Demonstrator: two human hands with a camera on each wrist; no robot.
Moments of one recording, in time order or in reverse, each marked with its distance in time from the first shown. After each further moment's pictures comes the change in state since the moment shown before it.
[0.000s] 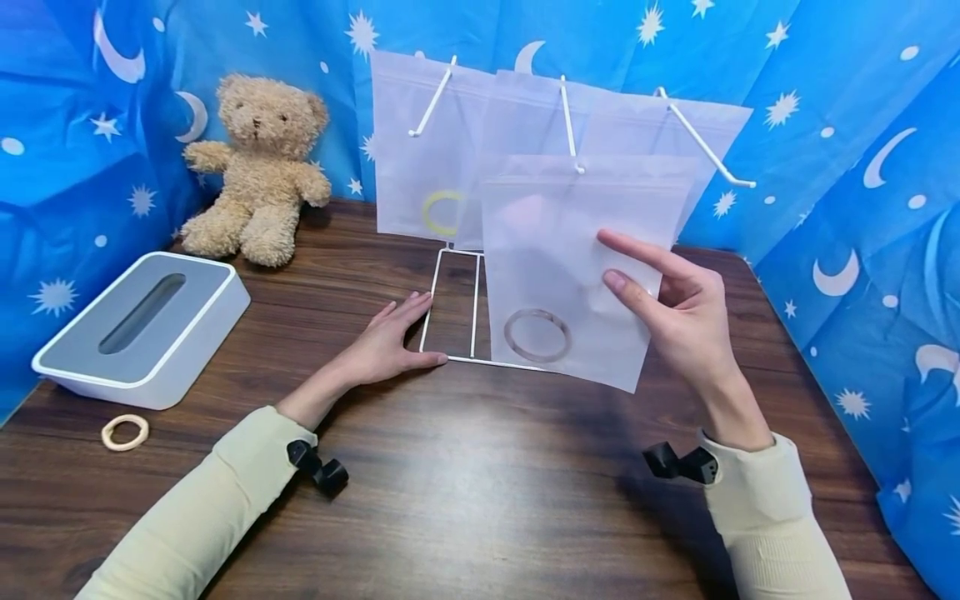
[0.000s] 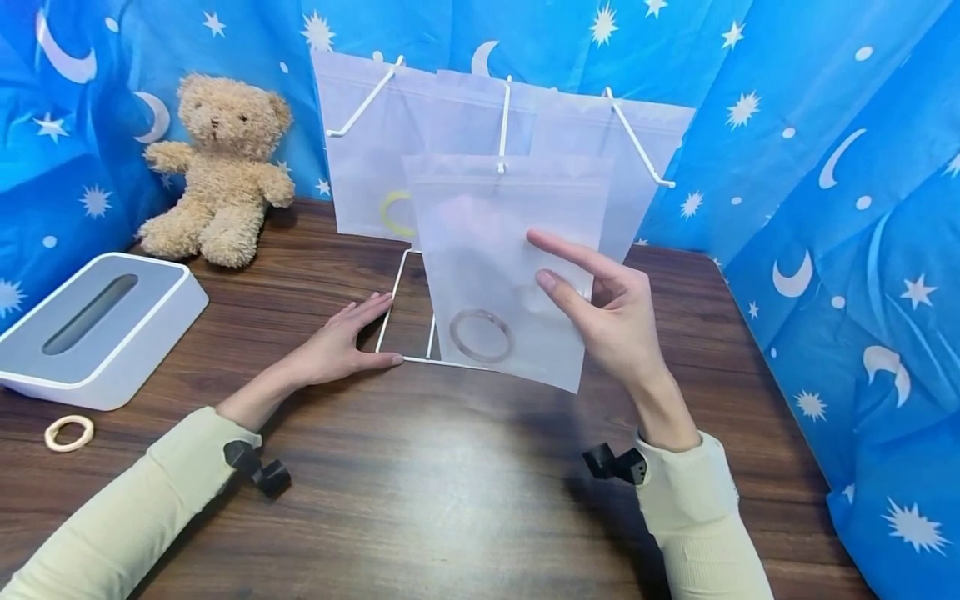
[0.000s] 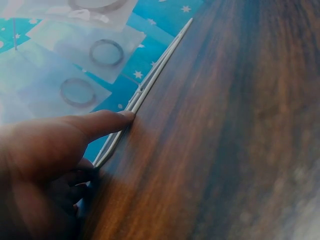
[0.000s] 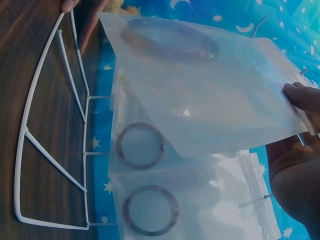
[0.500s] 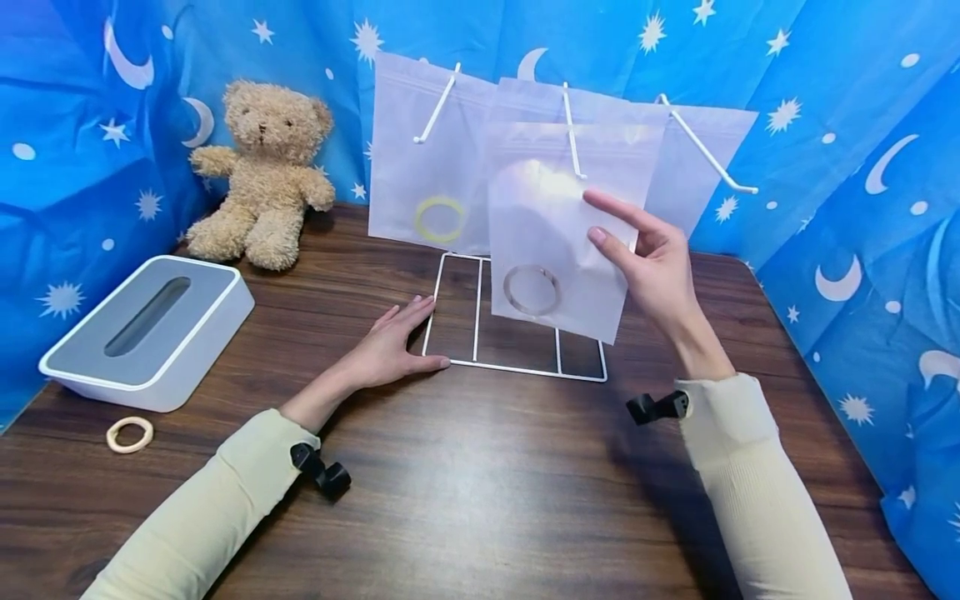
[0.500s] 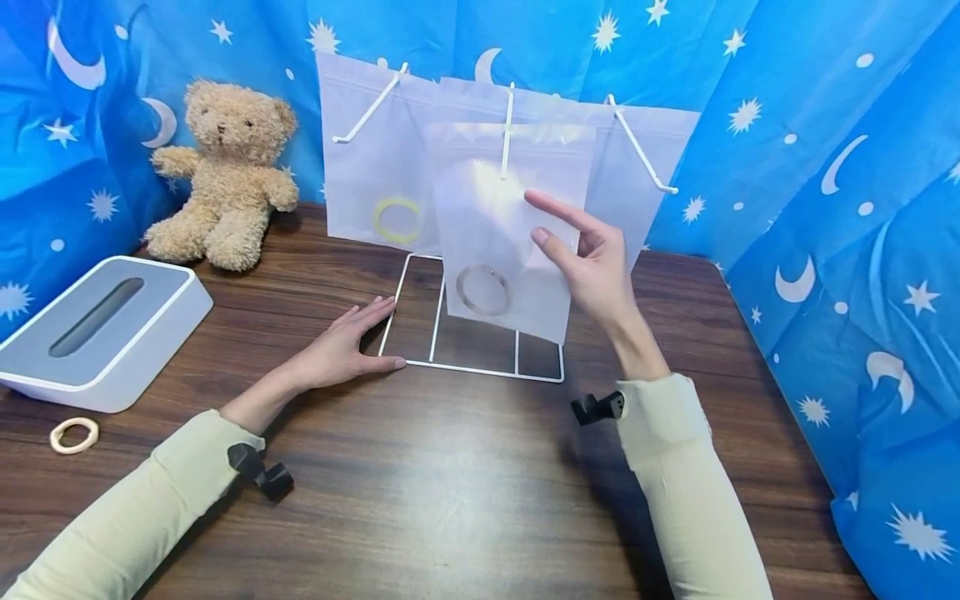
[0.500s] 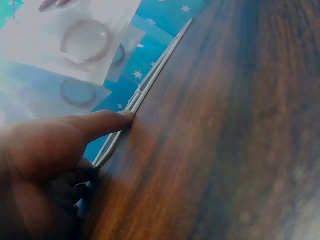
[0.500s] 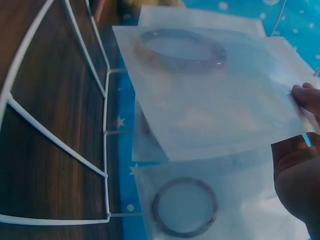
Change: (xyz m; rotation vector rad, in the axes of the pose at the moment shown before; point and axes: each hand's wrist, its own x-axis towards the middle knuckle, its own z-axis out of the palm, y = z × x) left_hand -0.001 0.000 0.001 -0.010 0.004 -0.010; right_hand 0.052 0.063 -0.014 0.096 0.051 0.083
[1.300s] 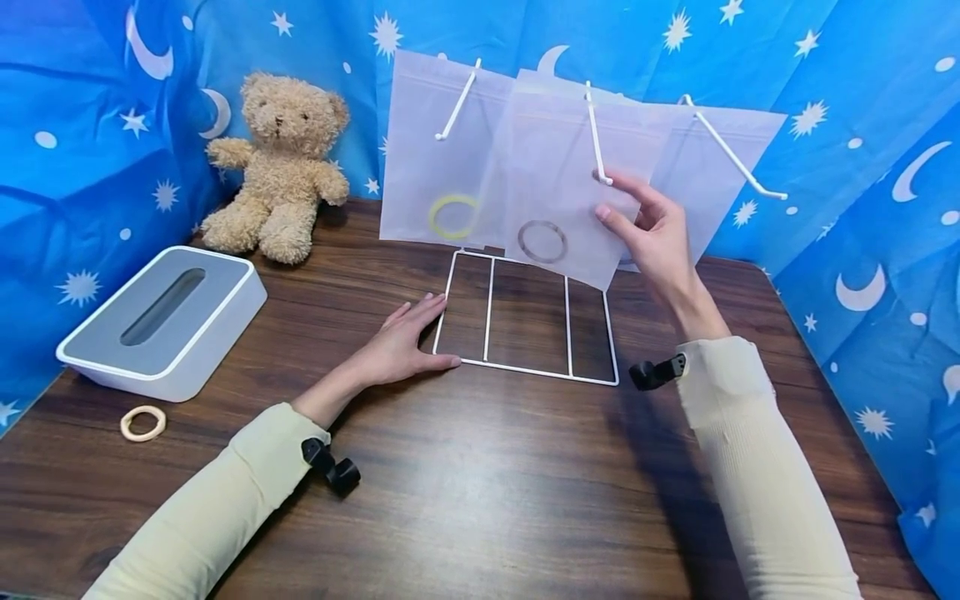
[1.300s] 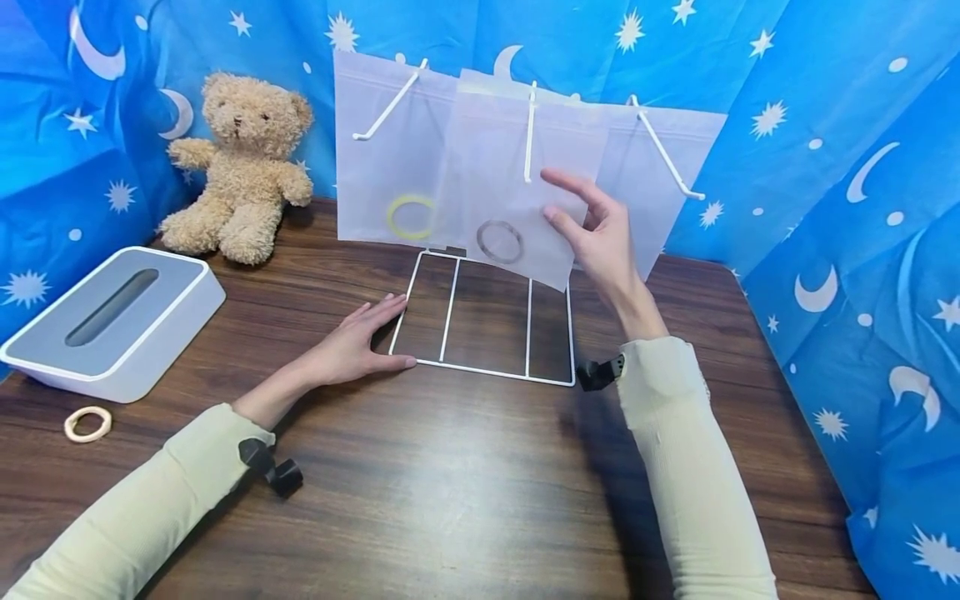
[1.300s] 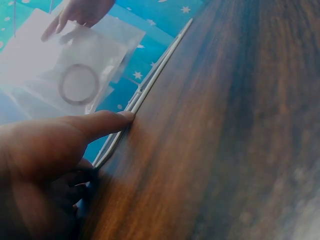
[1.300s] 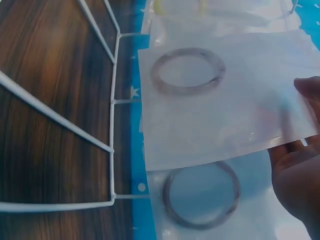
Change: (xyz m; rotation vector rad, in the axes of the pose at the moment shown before) left_hand 0.001 -0.003 0.000 0.005 0.007 0.000; right_hand 0.040 0.028 -0.005 -0.022 0.023 0.038
